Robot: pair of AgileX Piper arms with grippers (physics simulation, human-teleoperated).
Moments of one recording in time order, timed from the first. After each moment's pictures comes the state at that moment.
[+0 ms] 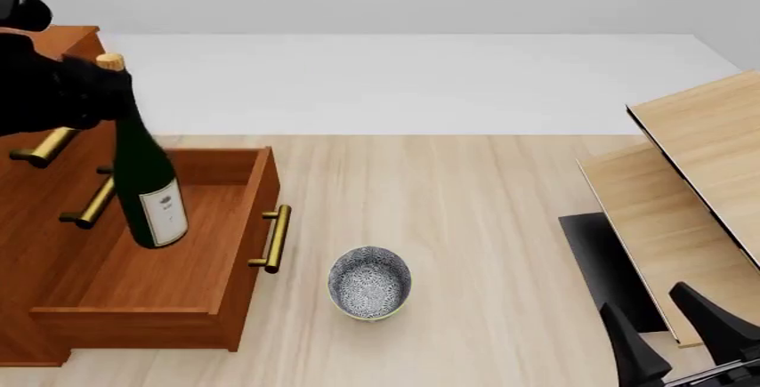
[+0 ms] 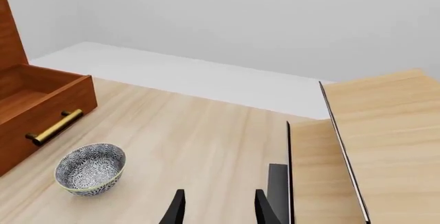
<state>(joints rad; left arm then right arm) -0.15 1.02 -1.20 0.71 0.07 0.23 0.10 -0.01 0.00 -0.08</state>
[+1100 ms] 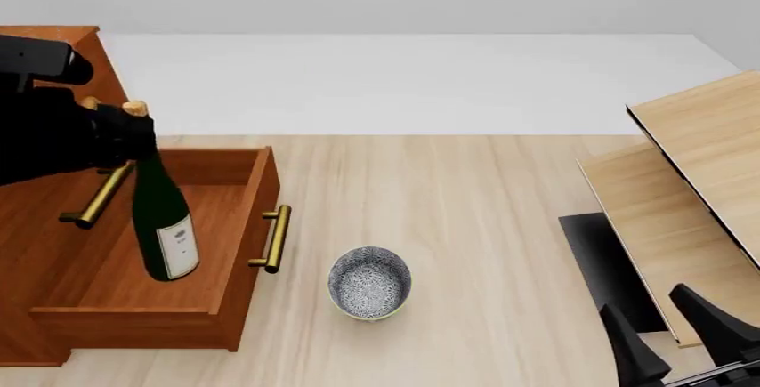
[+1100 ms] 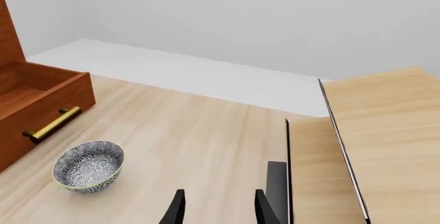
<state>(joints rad) -0.15 1.03 -1.06 0.64 0.04 0.22 0.09 -0.01 0.01 -0.09</state>
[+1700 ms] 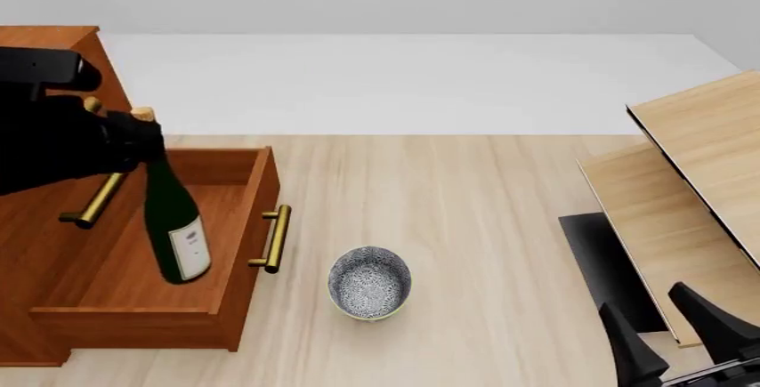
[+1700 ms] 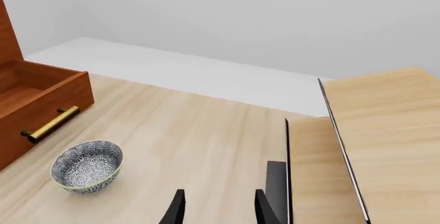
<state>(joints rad) -0.15 1.04 -1.02 0.58 -0.01 0.22 0.12 -0.01 -0.01 -0.09</state>
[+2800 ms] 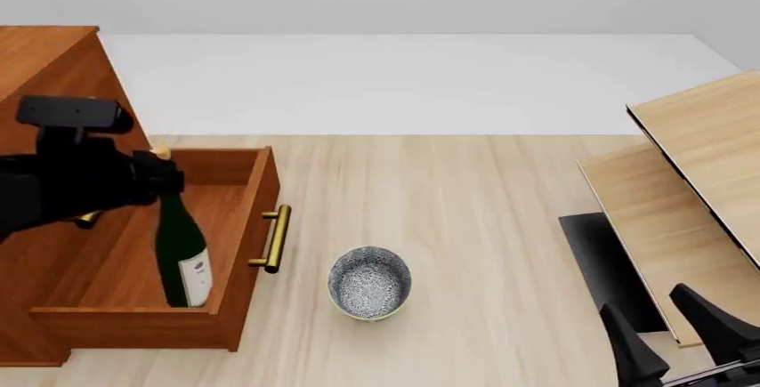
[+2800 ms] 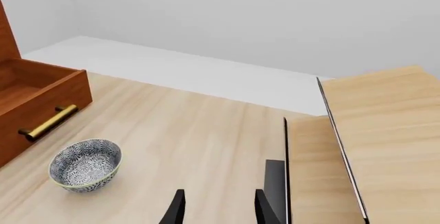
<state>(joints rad) -0.12 1.10 -0.89 0.49 -0.02 0.22 0.10 -0.01 0.01 -0.10</state>
